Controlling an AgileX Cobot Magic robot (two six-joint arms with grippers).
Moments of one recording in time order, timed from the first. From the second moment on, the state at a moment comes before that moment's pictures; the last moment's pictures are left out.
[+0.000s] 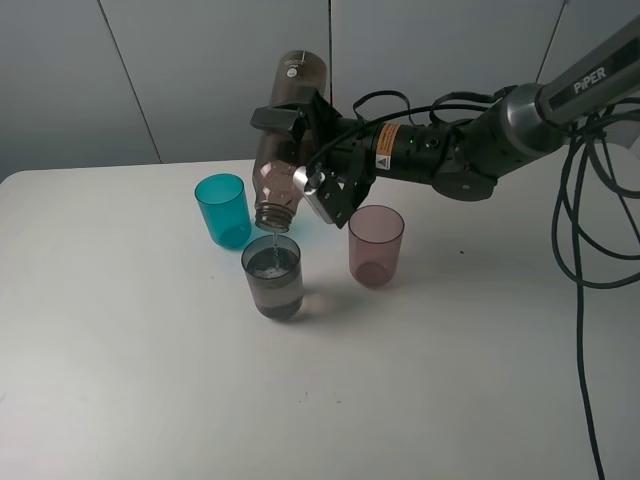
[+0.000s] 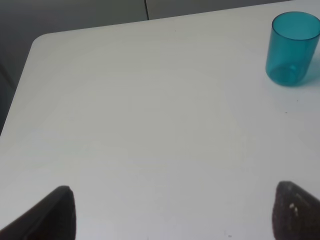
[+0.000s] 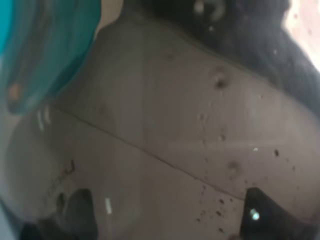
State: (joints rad) left arm -0.02 0.00 -0.51 0.03 1.08 0.06; right arm 0.44 2.16 -1.14 -0.85 -1.00 -1.55
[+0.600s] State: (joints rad) left arm -0.02 0.00 -0.51 0.03 1.08 0.06; right arm 0.44 2.14 -1.14 -0.80 -0.93 -0.60
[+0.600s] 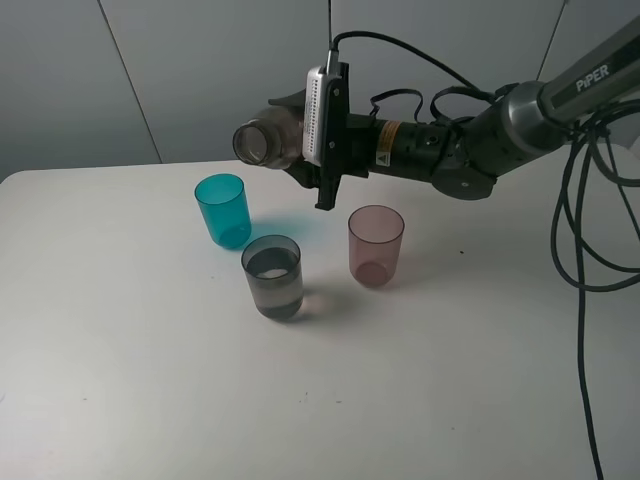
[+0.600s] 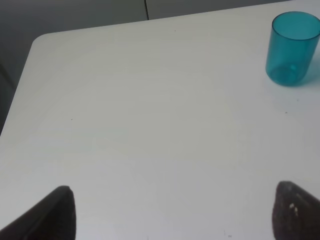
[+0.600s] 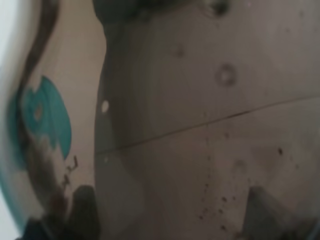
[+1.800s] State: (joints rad) left arm -0.02 0.00 -0.51 0.03 1.08 0.06; right arm 0.08 2.07 -0.97 -0.36 -0.81 0.21
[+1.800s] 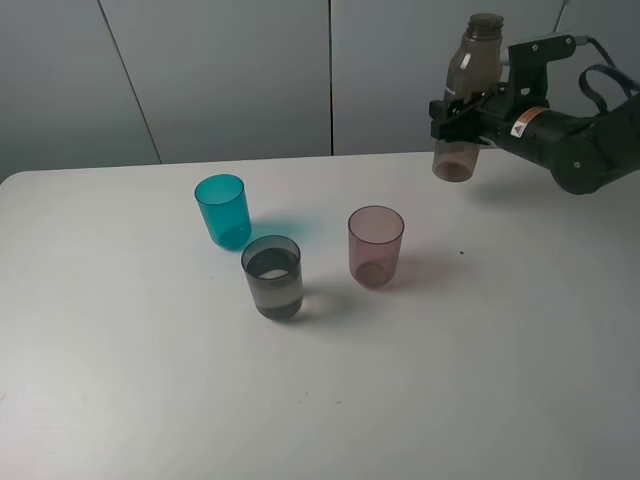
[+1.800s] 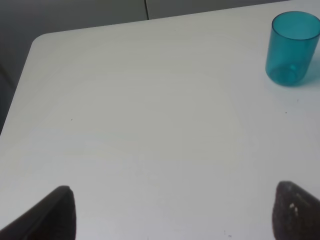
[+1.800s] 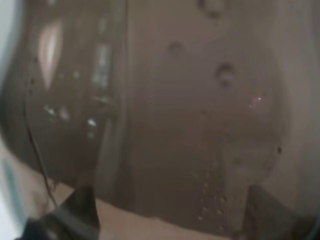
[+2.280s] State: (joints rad) left arm -0.02 0.00 -0.51 0.03 1.08 0.06; right arm 0.07 2.23 -0.97 -0.27 -1.01 0.10
